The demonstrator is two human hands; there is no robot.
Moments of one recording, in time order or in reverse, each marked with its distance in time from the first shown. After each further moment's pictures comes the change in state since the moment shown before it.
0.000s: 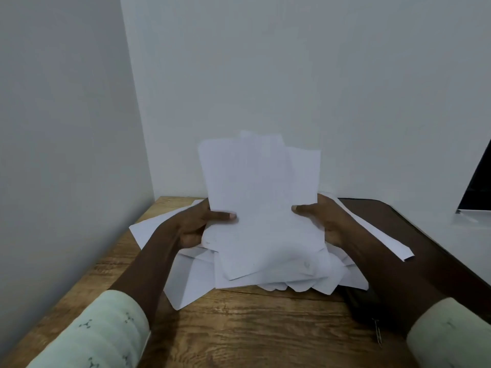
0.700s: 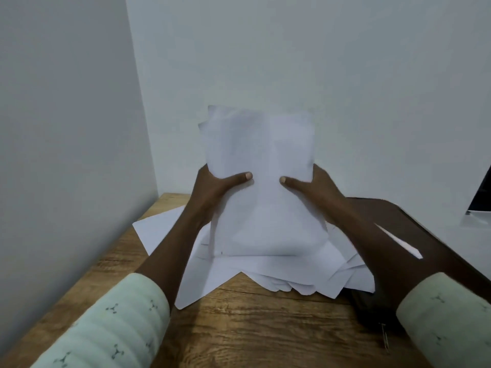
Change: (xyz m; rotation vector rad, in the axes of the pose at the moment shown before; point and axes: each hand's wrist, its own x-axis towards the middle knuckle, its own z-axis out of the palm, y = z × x) left_hand 0.019 0.027 0.032 0.211 0.508 0.517; right_hand 0.012 -0.032 0.026 -0.401 0.107 -0.431
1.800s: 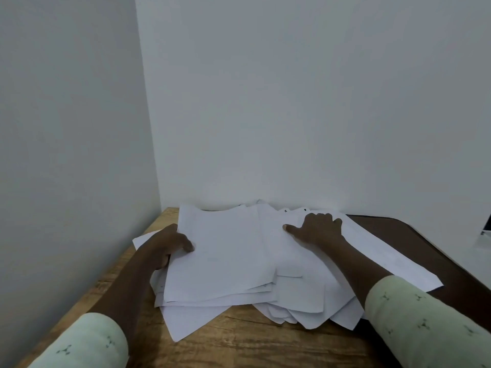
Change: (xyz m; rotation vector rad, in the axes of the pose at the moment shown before) left_hand 0.013 -0.064 -0.117 0.332 -0.016 -0.692; right_hand 0.039 0.076 0.028 -1.183 -0.069 0.291
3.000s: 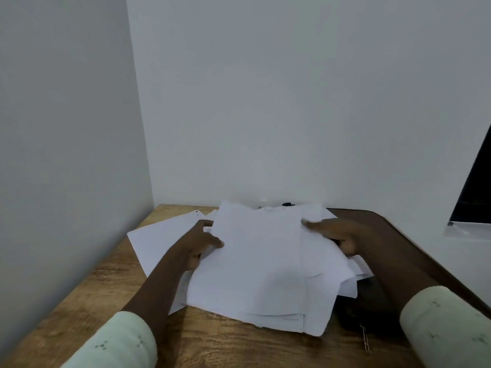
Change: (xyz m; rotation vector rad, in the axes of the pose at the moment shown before) left_hand -0.048 0.010 0.085 -0.169 -0.149 0.079; right_hand -0.049 0.080 -0.047 1.215 -0.647 0.197
